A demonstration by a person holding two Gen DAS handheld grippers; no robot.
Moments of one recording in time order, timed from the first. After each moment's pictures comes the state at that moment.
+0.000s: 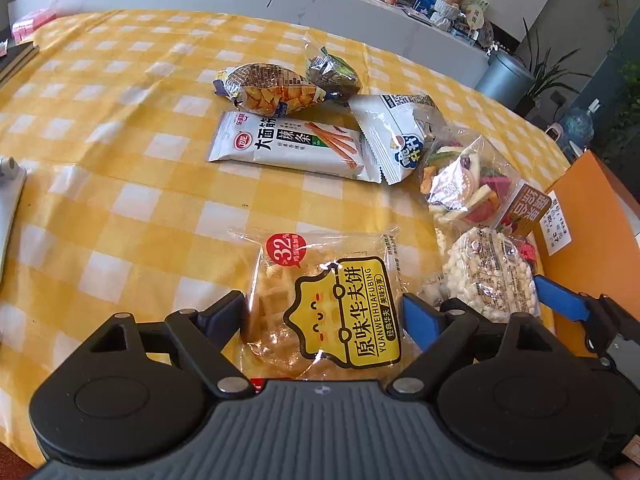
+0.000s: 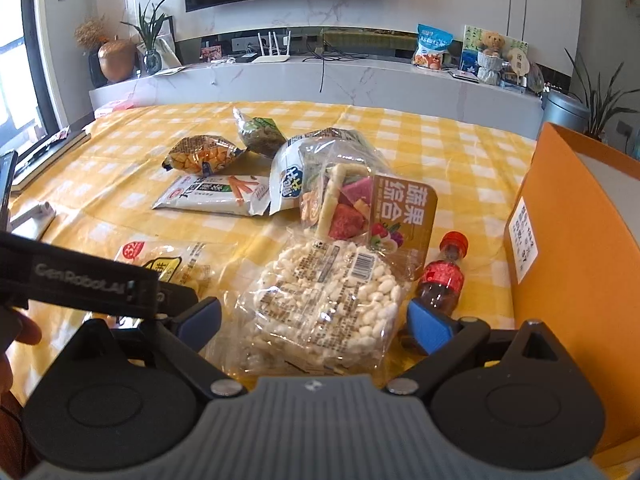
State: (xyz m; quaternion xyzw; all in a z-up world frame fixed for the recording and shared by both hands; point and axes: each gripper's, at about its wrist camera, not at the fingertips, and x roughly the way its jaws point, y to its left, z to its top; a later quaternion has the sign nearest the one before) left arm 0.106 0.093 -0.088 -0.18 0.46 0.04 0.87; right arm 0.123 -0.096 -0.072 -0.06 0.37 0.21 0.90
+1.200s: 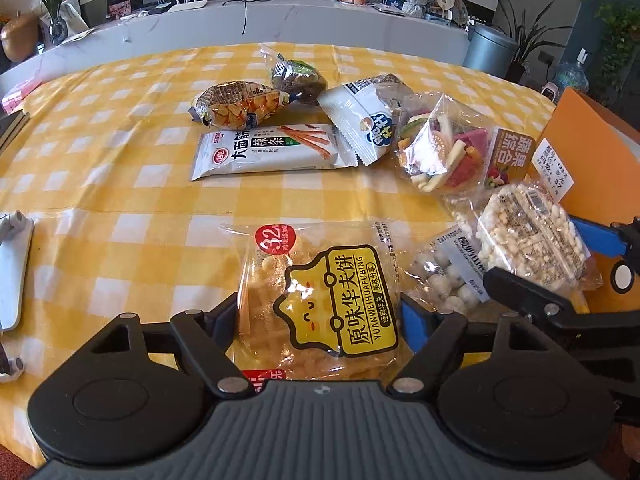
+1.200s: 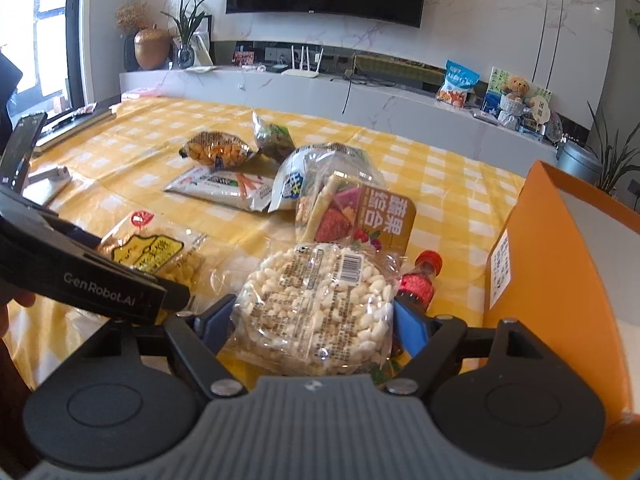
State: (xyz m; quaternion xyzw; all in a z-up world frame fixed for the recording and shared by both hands) left arm 0.091 0.057 -0.086 -0.07 0.45 0.03 0.89; right arm 0.105 -0.118 -0.068 -0.12 0.32 0.25 0.91
